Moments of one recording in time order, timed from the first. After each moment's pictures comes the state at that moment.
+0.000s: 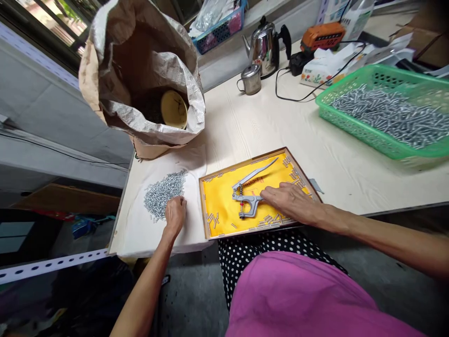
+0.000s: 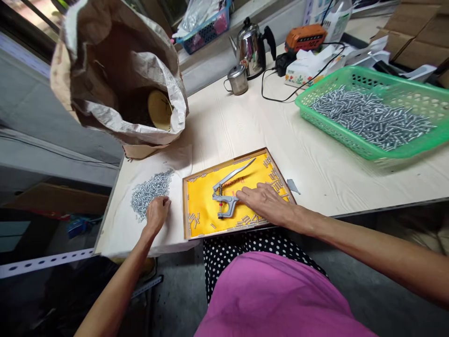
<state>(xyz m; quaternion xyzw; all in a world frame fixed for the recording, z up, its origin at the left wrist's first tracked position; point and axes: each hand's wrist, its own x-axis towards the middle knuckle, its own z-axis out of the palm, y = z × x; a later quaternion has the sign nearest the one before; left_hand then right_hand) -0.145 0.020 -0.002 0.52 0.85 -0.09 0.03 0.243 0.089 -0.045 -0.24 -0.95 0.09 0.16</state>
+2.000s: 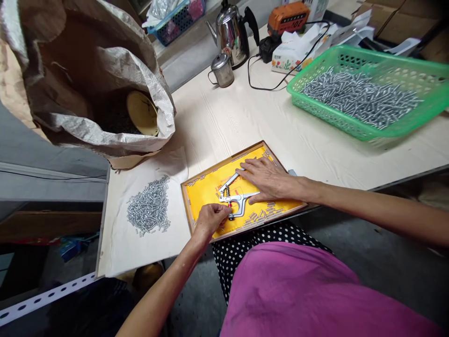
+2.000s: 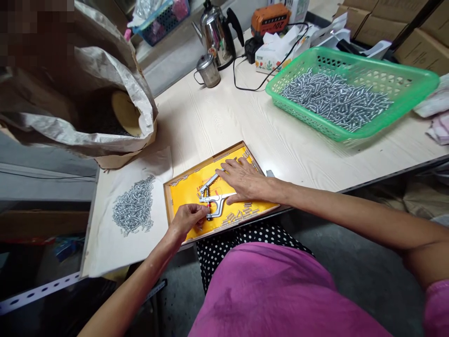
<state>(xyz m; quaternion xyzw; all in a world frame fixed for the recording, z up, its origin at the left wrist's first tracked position) 0.010 0.029 -0.006 0.40 0.73 0.15 0.53 0.244 0.134 -0.045 -0.28 -0.95 0.08 0.13</state>
